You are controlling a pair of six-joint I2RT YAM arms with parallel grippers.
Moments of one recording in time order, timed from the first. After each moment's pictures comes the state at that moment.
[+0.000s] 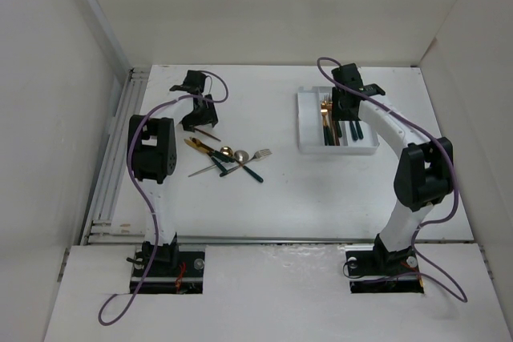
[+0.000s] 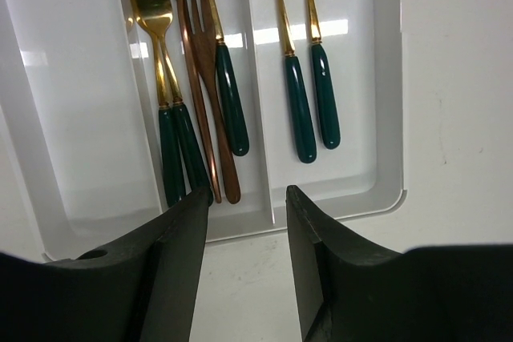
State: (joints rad) left arm -0.16 2.13 1.62 -0.64 -0.10 -0.40; right arm 0.28 1.79 1.51 -0.69 0.37 0.25
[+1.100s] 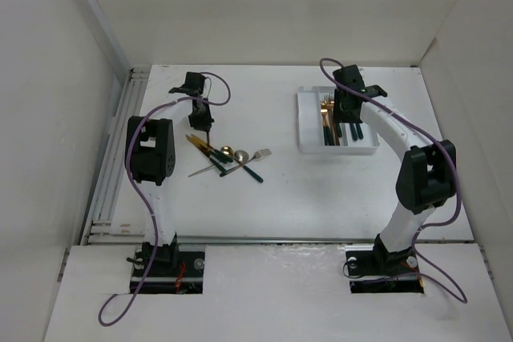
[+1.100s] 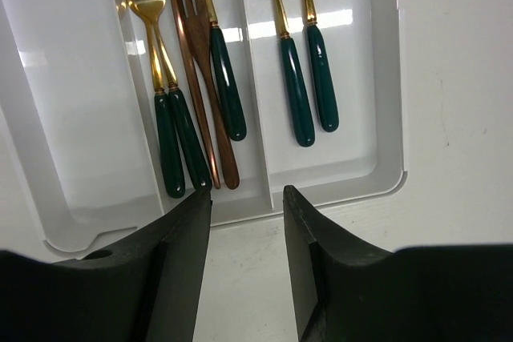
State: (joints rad) left arm -0.15 2.10 1.57 -0.59 -0.01 -0.34; right arm 0.28 1.76 1.48 -0.72 0.37 0.29
